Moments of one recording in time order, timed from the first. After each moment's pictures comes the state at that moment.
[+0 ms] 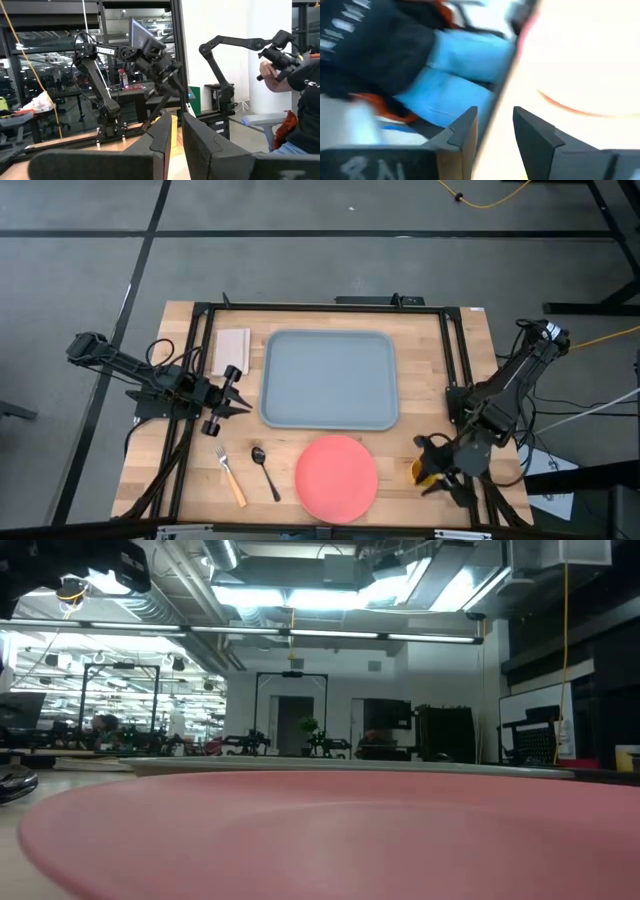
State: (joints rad) left arm -0.32 0.50 0.07 0.72 -0.02 0.12; right arm 0.89 1.13 0.86 -0.43 0.06 0.63
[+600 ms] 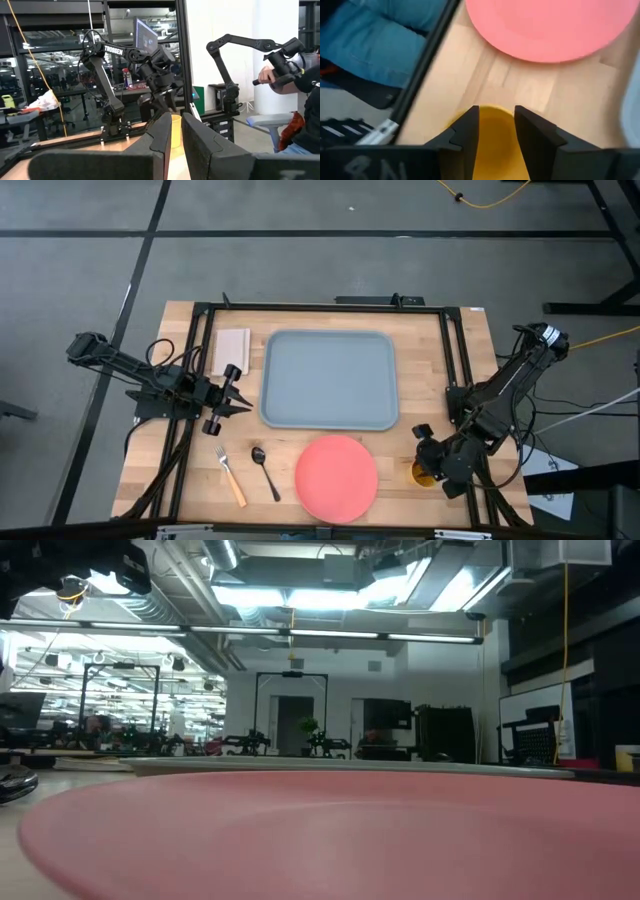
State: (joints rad) left arm -0.32 0.50 0.07 0.73 -0.04 0.12; right arm 0.89 1.20 0.86 -0.67 0.15 0.49
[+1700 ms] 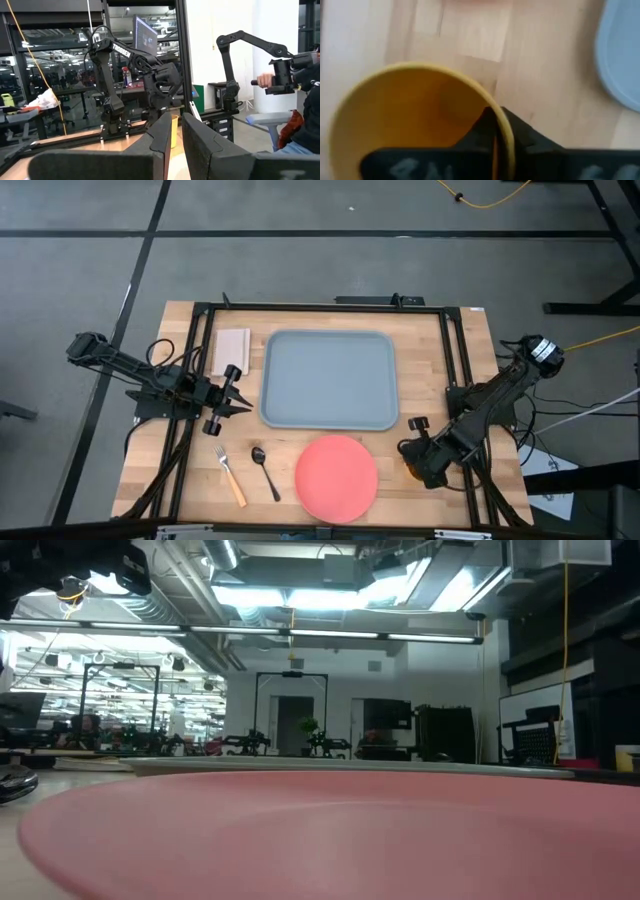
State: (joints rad) left arm -0.32 0.50 0.07 0.72 -0.04 0.12; right arm 0.79 1.41 0.87 -0.83 0.15 0.58
